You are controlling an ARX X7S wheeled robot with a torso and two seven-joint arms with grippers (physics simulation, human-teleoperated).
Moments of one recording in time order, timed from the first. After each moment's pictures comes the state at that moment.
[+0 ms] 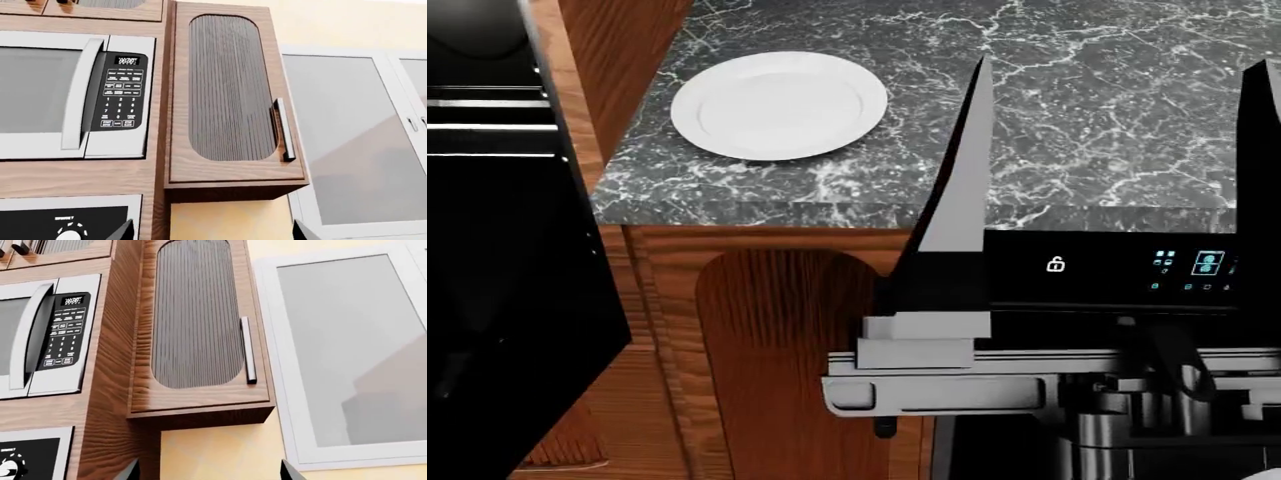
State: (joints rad) left arm -1.10 -0.94 0.99 1.02 -0.76 -0.18 -1.23; right arm 0.66 0.77 -0.46 -1.02 0.75 0.31 0.97
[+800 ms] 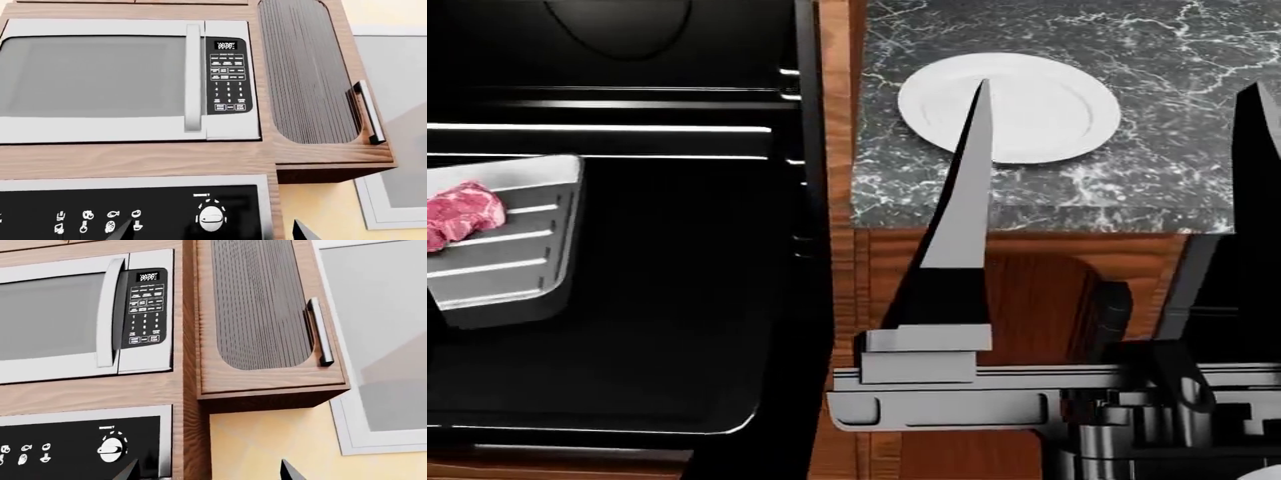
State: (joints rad) left arm -1.22 -1.02 1.17 1.01 -0.80 -0.11 -1.35; right arm 0.73 0.88 -0.59 -1.02 0.82 0.25 1.08
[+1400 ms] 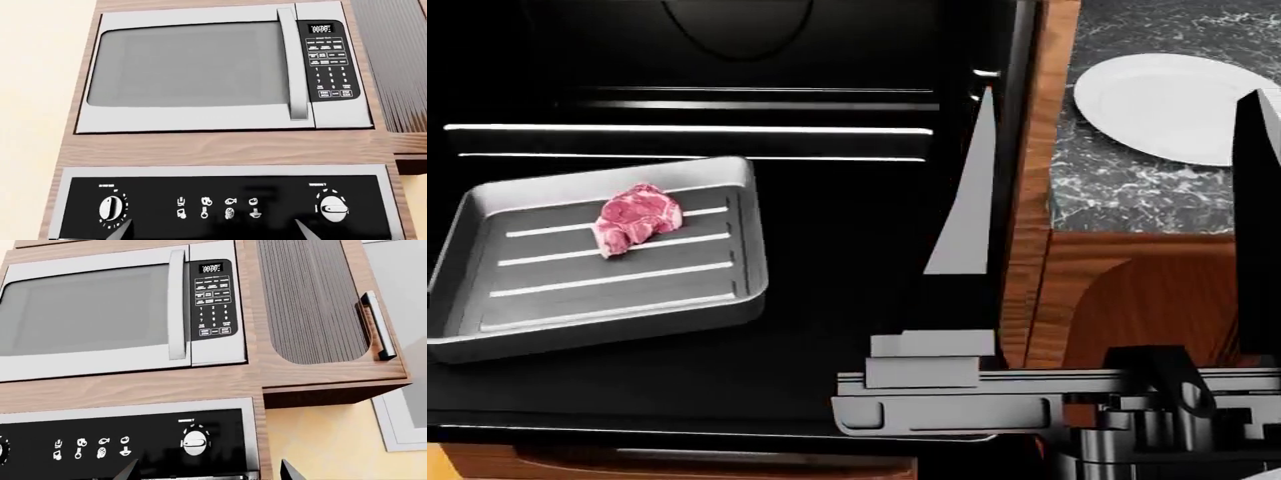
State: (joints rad) left arm -1.23 -1.05 1.16 0.99 -0.85 -0.13 -1.42; right arm 0.73 0.90 -0.61 -1.01 0.80 0.21 1.08
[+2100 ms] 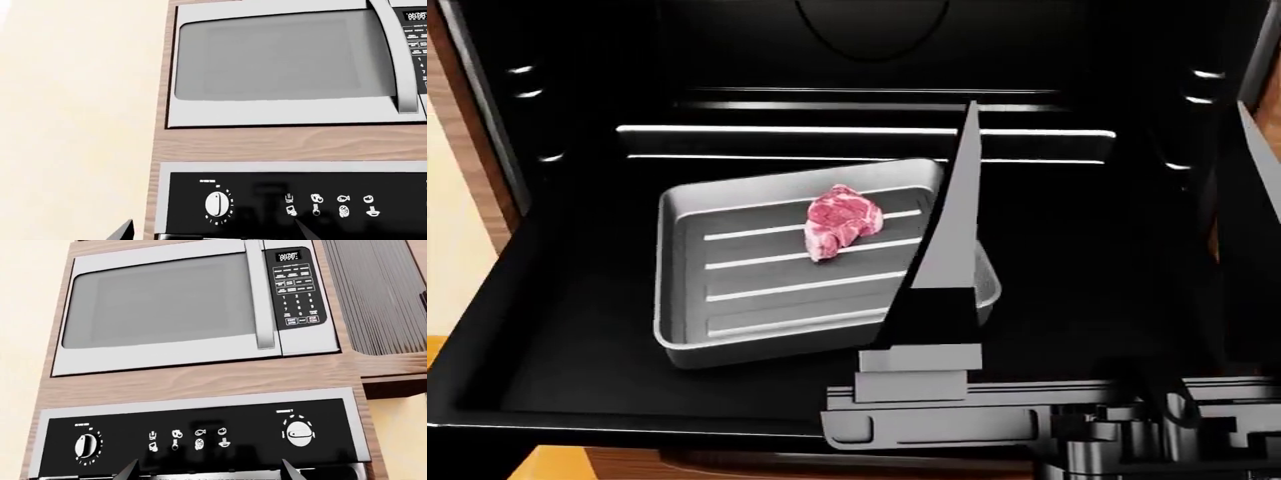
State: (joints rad) left arm -1.22 -1.04 1.15 0.99 -0.87 -0.16 -1.45; right arm 0.73 0.91 -0.65 -1.01 0.79 0.19 1.09
